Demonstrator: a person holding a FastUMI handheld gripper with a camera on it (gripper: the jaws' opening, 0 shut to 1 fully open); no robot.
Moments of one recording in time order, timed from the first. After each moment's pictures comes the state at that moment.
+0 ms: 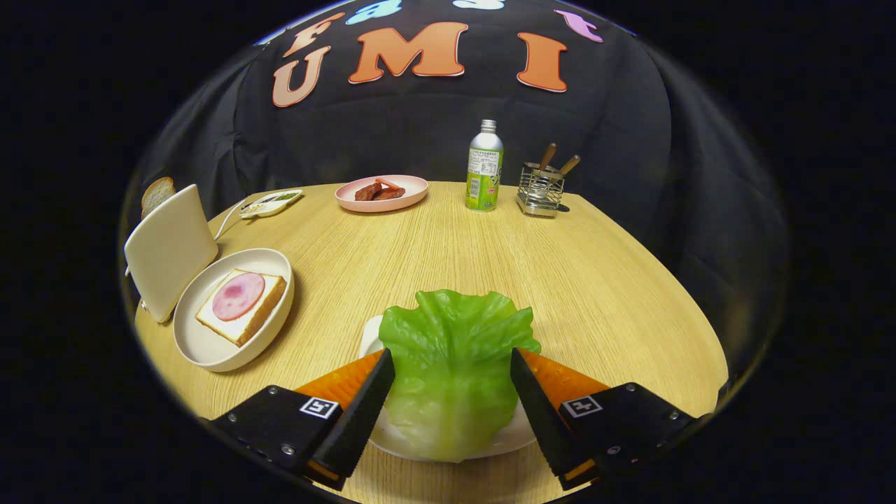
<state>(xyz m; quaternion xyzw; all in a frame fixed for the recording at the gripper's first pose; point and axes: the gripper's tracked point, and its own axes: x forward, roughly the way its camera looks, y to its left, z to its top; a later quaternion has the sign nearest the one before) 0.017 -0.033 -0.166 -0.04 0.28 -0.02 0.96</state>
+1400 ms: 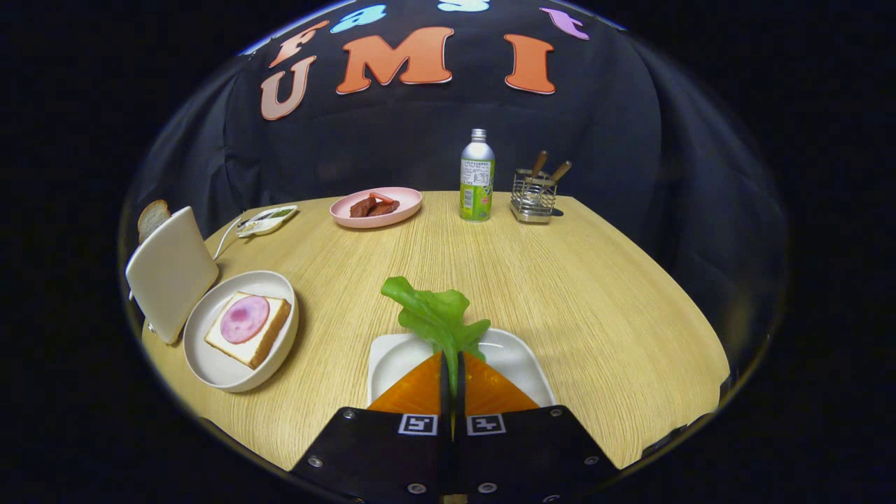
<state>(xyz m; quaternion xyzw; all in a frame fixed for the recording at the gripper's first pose) 0.022 -0.030 -0.135 -0.02 0.26 -0.03 0.97</state>
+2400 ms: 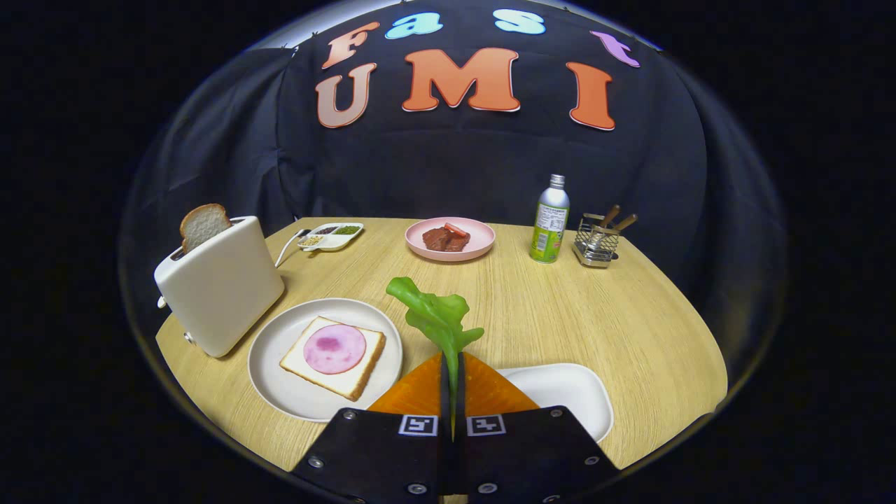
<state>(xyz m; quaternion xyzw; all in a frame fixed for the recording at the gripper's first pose) 0.022 0.079 -0.093 -0.05 0.23 0.07 0.97</state>
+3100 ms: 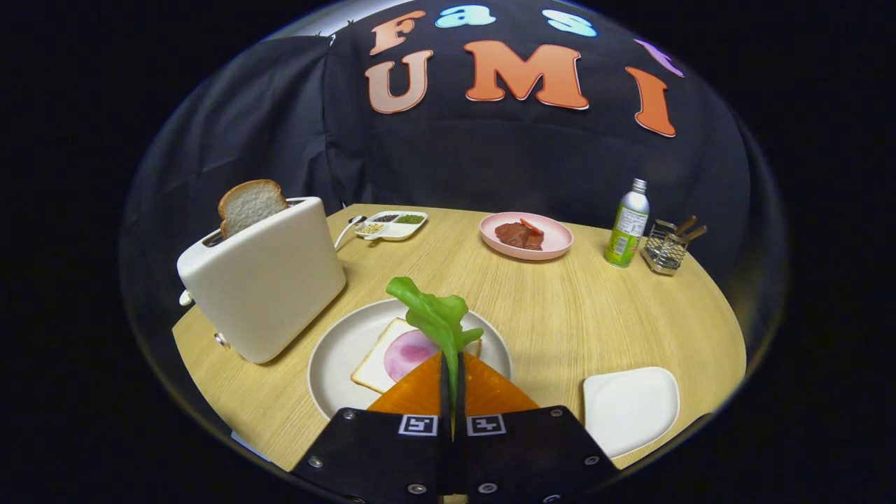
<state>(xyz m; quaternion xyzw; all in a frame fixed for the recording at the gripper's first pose) 0.022 0.181 -0.110 -0.06 0.24 0.15 0.96</state>
